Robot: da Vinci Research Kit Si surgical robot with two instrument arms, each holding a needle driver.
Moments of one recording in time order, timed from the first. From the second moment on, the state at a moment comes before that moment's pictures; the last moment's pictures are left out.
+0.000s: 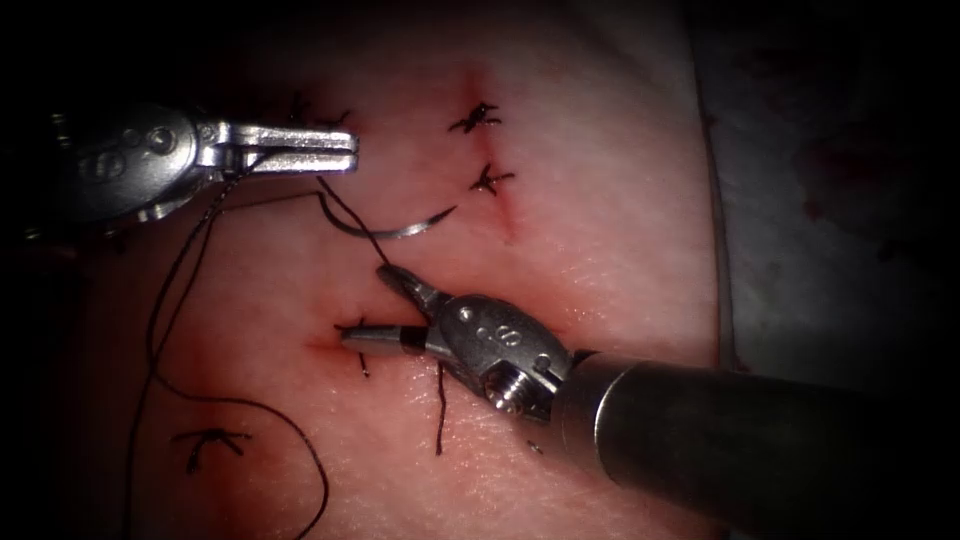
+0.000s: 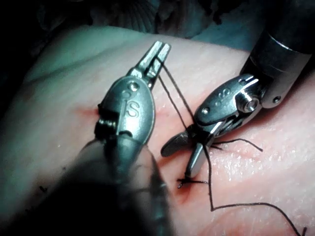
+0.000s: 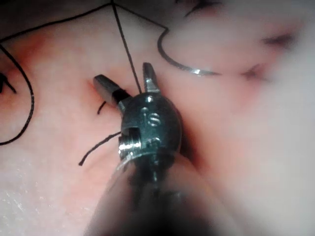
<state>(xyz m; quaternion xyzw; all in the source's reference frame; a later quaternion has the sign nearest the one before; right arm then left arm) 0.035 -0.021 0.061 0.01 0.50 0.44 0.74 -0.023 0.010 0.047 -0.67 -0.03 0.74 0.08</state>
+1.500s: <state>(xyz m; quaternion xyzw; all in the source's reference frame) 0.020 -0.024 0.059 -0.01 0.49 0.40 0.77 -0.027 0.002 0.038 -0.69 -0.02 0.72 0.03</state>
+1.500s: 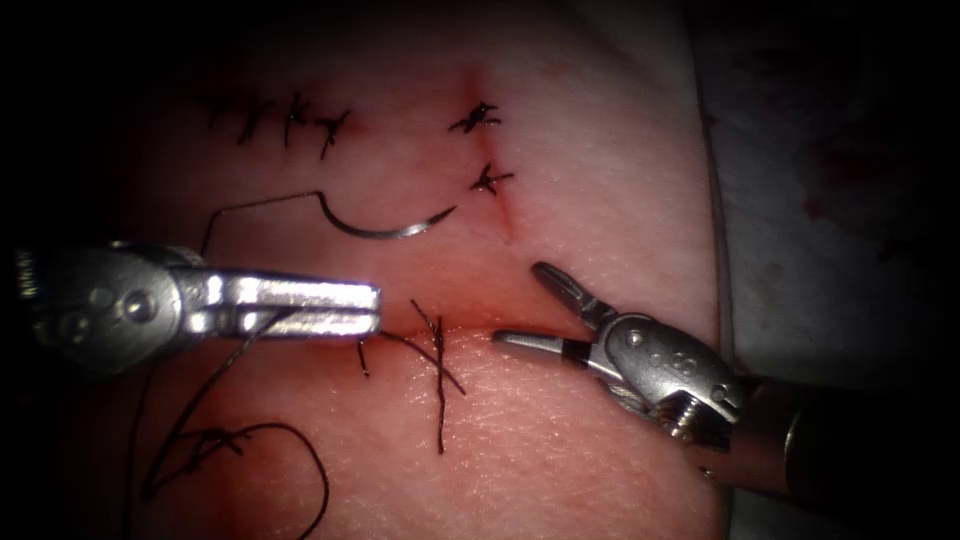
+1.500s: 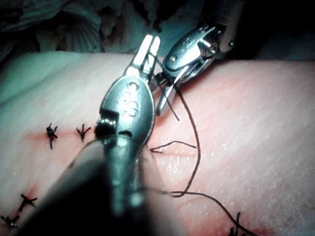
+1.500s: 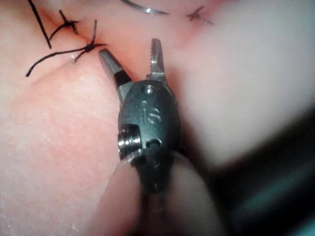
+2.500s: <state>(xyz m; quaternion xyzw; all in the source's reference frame) 0.013 -0.023 0.060 -0.07 0.48 0.43 0.76 -0.040 -0.011 0.042 -0.65 -0.24 0.71 0.12</state>
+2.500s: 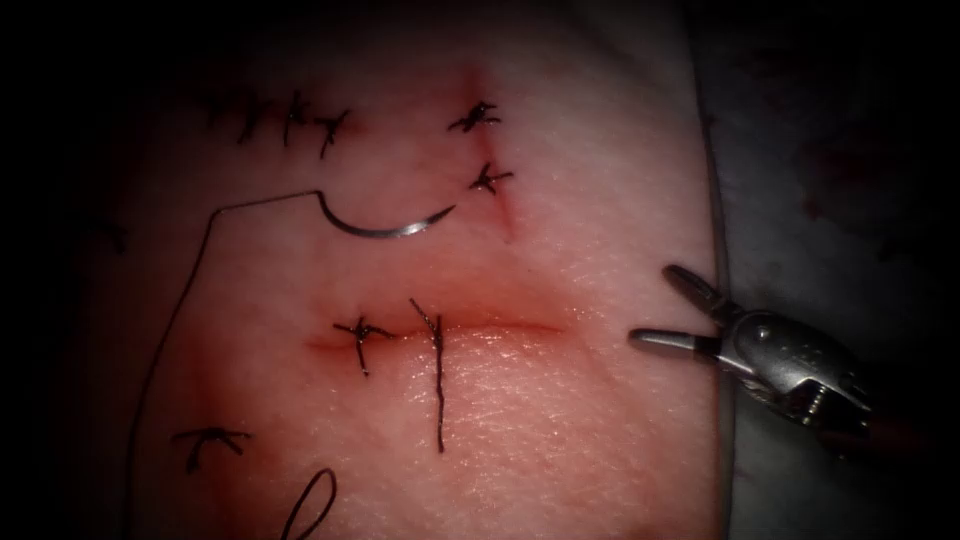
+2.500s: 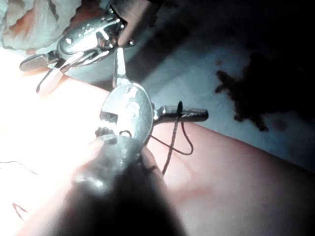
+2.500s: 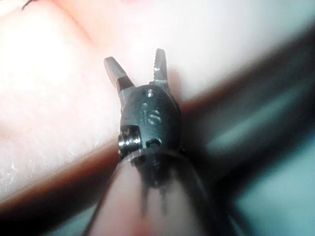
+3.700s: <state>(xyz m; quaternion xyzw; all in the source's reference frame) 0.015 -0.024 0.059 -0.06 0.49 0.42 0.76 -0.028 -0.001 0.048 -0.58 -0.08 0.80 0.10</state>
